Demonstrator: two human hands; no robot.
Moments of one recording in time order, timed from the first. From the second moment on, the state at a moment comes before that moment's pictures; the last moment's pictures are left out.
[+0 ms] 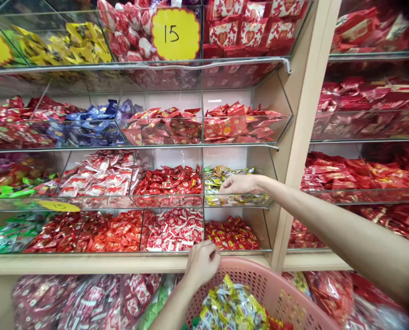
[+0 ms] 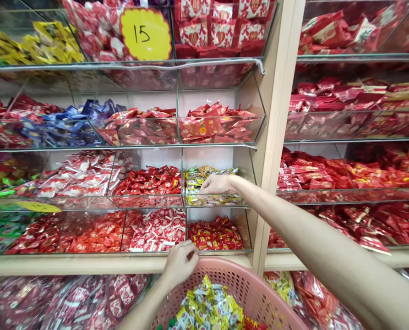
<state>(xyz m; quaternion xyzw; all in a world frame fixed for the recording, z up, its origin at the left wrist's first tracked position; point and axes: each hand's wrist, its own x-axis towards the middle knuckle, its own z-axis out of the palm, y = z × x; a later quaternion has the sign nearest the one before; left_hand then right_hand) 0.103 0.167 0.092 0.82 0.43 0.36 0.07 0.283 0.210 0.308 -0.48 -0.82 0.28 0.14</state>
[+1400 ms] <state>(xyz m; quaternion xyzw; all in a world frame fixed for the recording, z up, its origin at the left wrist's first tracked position) 0.105 0.164 0.096 0.83 0.44 0.34 0.06 0.279 0.122 0.098 -0.38 -0.89 0.14 0.21</state>
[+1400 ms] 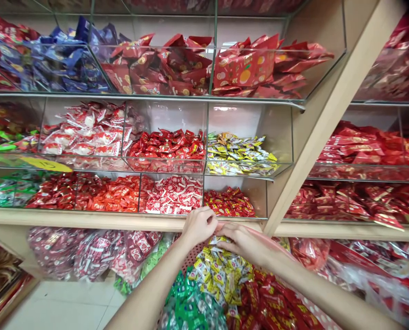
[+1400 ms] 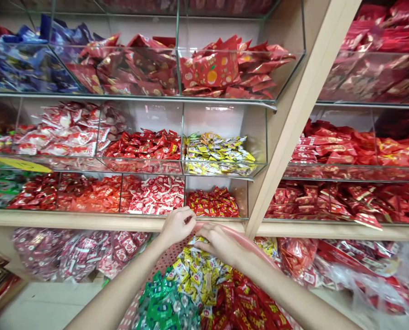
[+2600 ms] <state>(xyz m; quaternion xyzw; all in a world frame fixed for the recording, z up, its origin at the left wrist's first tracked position) 0.105 0.162 0.100 0.83 0.45 0.33 0.06 0.293 0.111 0.169 -0.37 -0.87 -0.11 0.31</state>
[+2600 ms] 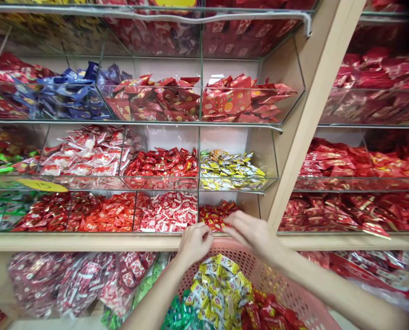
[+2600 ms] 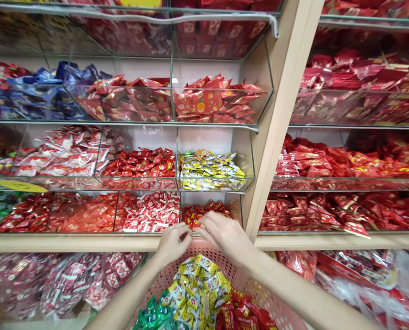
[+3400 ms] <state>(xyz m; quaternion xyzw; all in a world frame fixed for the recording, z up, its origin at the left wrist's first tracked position) 0.103 0.166 0.095 0.82 0.44 0.36 0.08 0.252 0.252 0.293 -0.60 -0.78 0.02 0.15</state>
